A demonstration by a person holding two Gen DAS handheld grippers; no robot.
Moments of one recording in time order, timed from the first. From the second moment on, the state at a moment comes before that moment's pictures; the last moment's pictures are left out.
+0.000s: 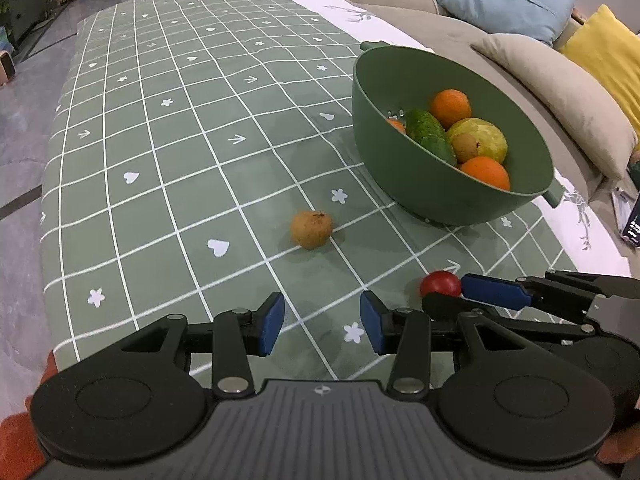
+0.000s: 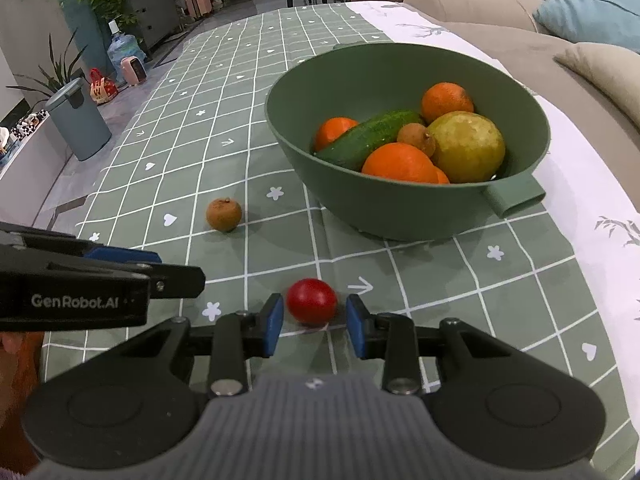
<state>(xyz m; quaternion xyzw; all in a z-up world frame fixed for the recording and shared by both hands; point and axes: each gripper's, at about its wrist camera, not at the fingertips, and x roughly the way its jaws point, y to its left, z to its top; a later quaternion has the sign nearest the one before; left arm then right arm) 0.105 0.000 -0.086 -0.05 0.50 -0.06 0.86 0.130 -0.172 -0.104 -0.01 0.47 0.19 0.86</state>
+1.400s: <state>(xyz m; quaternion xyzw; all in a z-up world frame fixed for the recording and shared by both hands) 0.126 -0.009 -0.077 -0.03 0.48 -0.07 0.87 0.137 -0.188 -0.091 -0.01 0.44 0.17 0.88</state>
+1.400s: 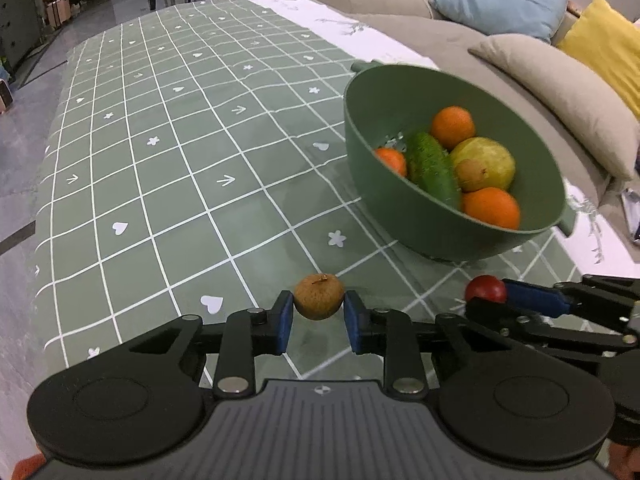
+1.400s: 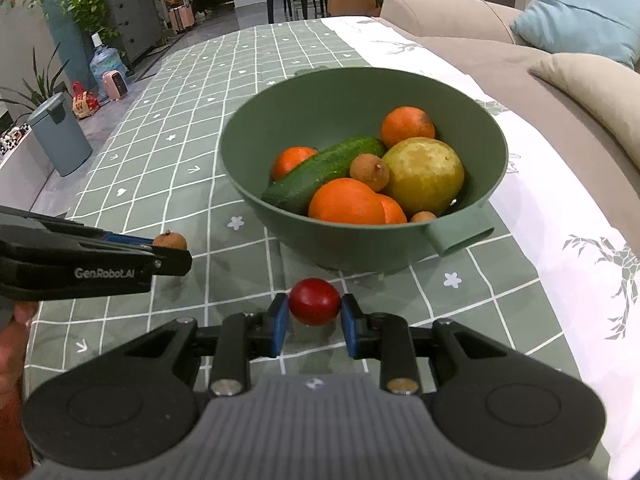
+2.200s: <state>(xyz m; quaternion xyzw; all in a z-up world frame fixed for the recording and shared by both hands) 0.111 -0.042 -0.003 -0.02 0.42 -0.11 0.90 0.104 -0.212 -0.029 0.00 0.37 0.16 0.91</state>
